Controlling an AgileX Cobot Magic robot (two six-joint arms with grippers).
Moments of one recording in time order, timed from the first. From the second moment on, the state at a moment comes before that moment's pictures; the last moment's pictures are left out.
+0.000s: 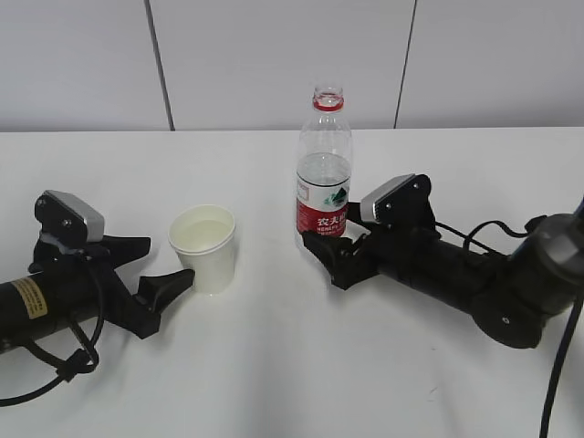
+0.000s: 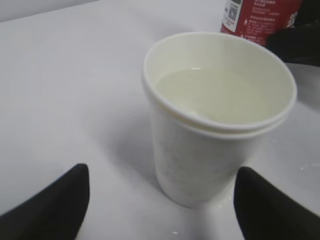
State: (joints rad) left arm -0.15 2.05 -0.50 0.61 -1.14 -0.14; right arm 0.27 2.24 -0.86 -0.46 -1.08 0.08
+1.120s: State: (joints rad) left arm 0.02 2.05 -0.50 0.19 -1.14 0.08; right arm 0.07 2.18 -0.74 0.03 -1.14 -0.12
